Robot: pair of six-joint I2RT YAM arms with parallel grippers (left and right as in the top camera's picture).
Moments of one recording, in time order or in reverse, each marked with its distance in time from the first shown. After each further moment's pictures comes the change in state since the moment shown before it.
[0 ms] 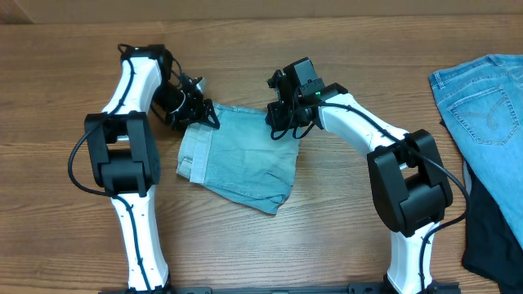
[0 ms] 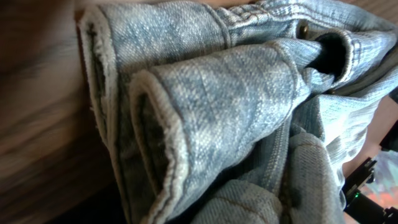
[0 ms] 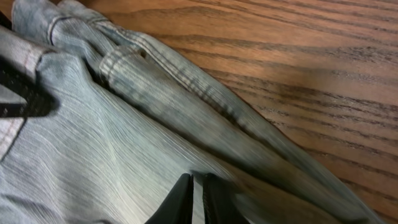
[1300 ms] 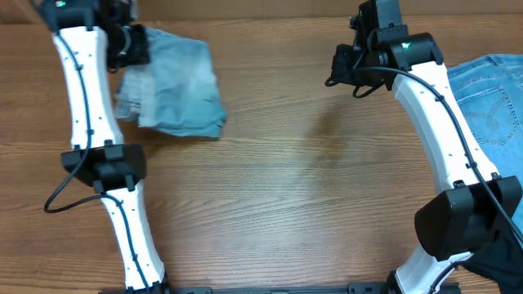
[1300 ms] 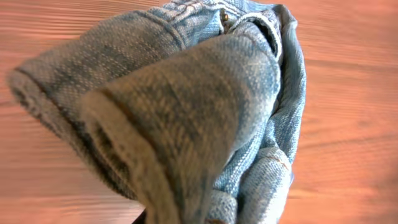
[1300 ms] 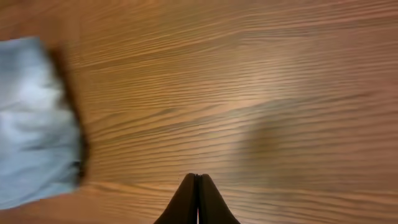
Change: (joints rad) left arm 0.134 0.077 0.955 -0.341 -0.355 -0.215; right arm -0.234 -0.230 0.332 -0.510 0.274 0.156
